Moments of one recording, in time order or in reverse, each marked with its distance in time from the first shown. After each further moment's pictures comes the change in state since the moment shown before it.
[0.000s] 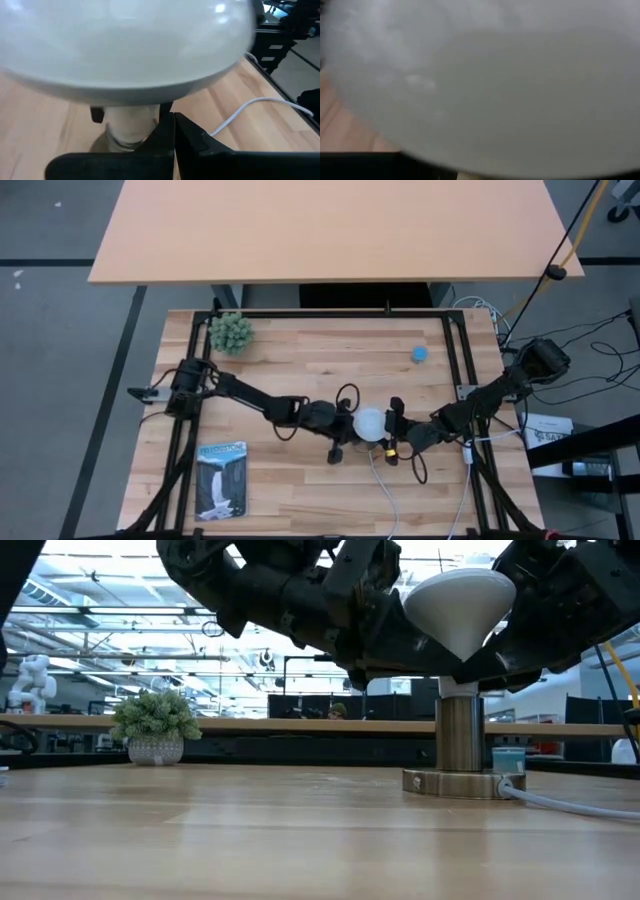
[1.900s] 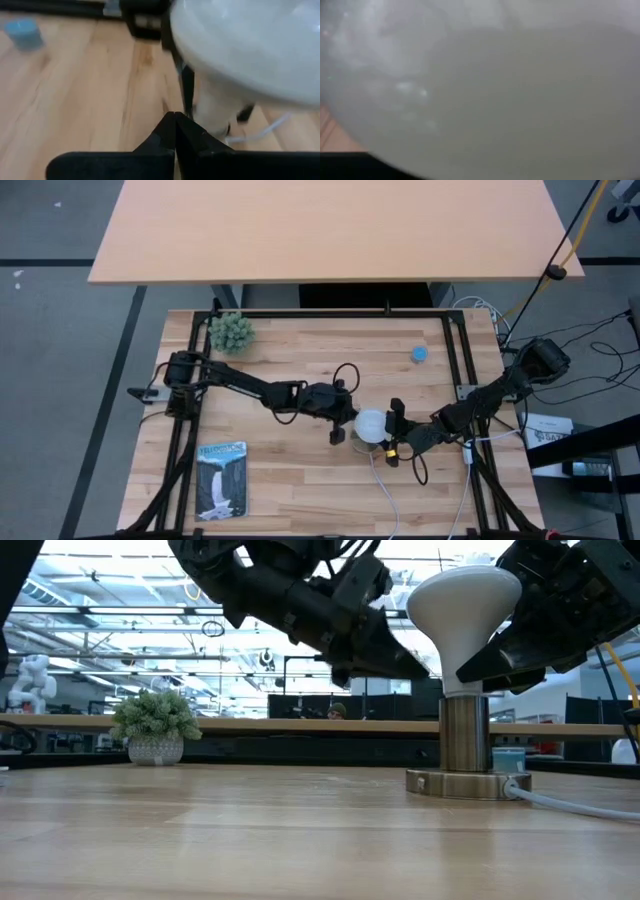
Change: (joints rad) left arm 0.087 -0.074 -0.001 -0.144 -0.058 -0.029; right arm 0.009 0.000 0.000 -0.004 -0.004 0.026
